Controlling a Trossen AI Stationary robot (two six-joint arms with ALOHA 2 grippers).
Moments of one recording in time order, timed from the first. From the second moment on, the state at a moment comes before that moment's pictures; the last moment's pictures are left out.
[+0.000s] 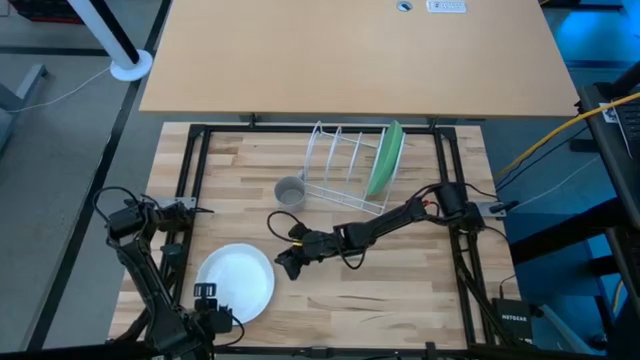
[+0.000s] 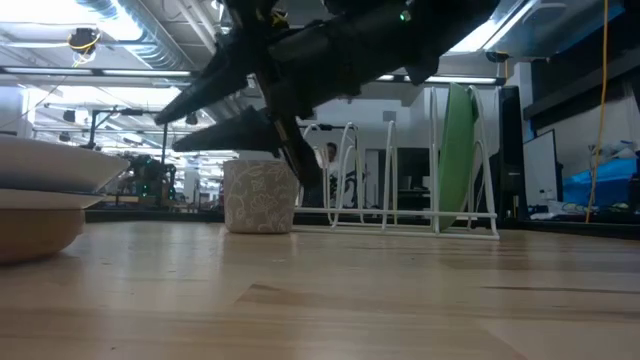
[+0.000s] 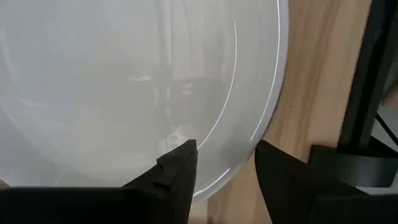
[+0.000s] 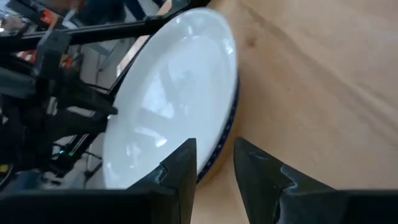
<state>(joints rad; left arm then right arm) -1.08 1.91 1.45 -1.22 -0.17 -1.12 0.25 2.16 1.36 0.35 0.07 0.94</state>
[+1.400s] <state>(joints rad) -1.04 1.90 1.45 -1.23 -0.23 -1.06 0.25 2.19 1.38 0.36 0.03 0.96</state>
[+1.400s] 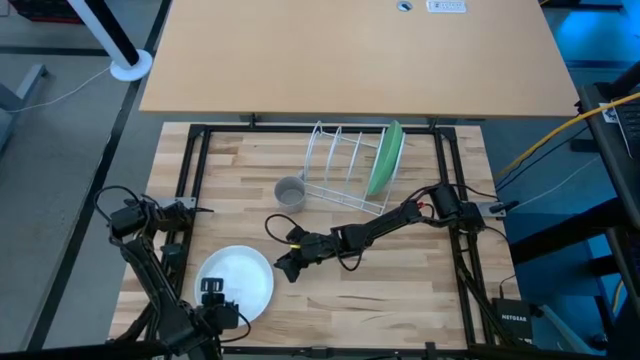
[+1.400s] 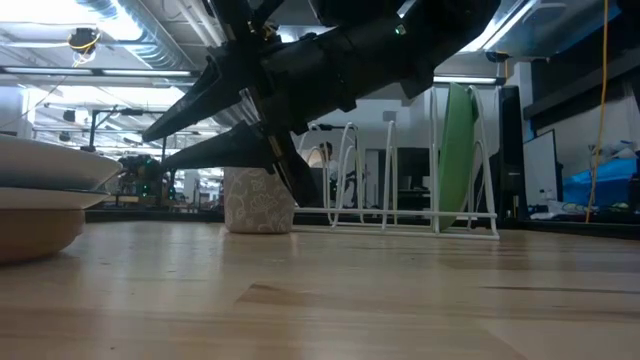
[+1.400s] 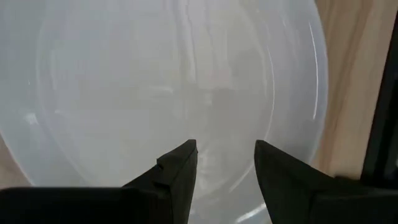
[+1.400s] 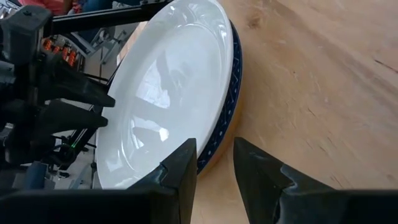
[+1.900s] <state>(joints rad) -1.08 1.90 1.47 -1.17 -0.09 -1.07 0.25 2.19 1.38 0.33 0.03 0.96</state>
